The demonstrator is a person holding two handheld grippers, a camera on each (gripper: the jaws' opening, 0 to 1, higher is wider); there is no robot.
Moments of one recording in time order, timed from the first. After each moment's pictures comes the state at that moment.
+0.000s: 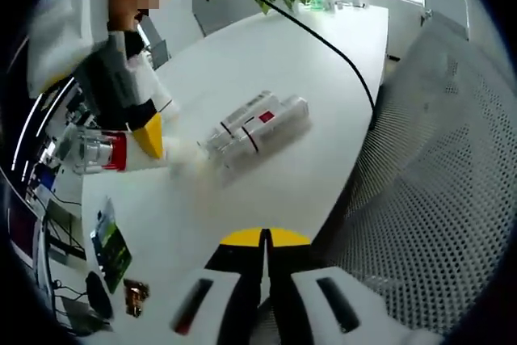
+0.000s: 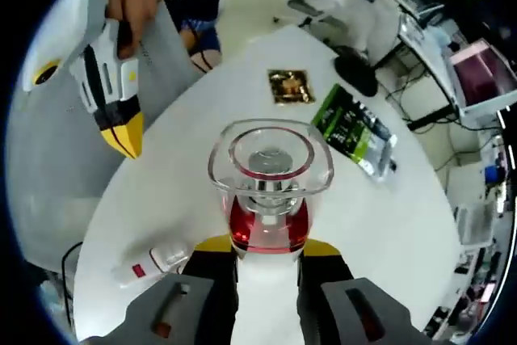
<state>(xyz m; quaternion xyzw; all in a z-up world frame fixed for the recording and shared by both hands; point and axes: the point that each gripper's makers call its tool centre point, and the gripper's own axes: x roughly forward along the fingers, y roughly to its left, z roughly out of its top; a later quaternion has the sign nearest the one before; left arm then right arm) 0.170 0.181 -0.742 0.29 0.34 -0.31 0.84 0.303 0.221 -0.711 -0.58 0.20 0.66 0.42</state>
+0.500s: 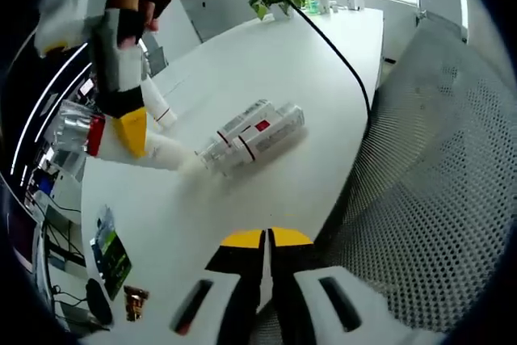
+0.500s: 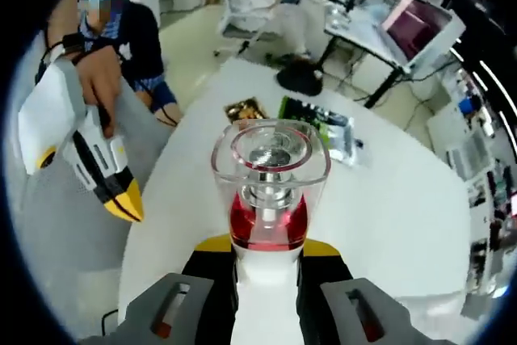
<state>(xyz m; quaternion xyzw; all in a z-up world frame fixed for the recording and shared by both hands) 0.171 0.165 -0.727 0.25 0.30 -0.33 0.86 0.303 0.221 -0.668 -0.43 0.26 0.63 0.59</state>
